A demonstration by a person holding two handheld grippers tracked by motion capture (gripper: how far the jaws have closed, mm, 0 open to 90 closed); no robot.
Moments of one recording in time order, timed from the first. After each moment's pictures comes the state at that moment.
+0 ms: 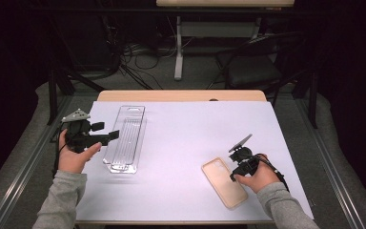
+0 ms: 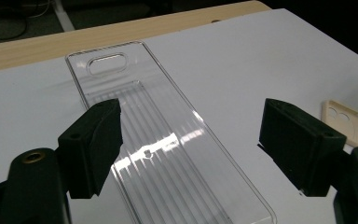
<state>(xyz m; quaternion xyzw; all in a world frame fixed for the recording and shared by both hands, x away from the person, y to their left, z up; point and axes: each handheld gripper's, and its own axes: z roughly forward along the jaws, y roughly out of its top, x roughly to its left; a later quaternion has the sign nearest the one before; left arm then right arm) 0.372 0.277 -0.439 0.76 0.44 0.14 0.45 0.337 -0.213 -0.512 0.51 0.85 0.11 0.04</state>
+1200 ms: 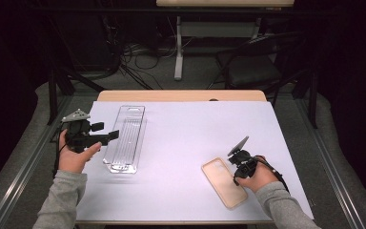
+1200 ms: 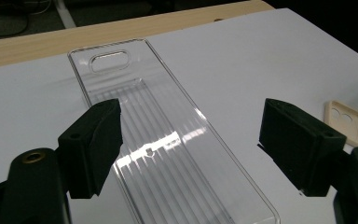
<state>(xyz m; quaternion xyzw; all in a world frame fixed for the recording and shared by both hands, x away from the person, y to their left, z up) 0.374 0.278 -0.441 0.76 0.44 0.14 0.45 0.338 -0.212 -0.522 0.51 0.86 0.06 0.00</state>
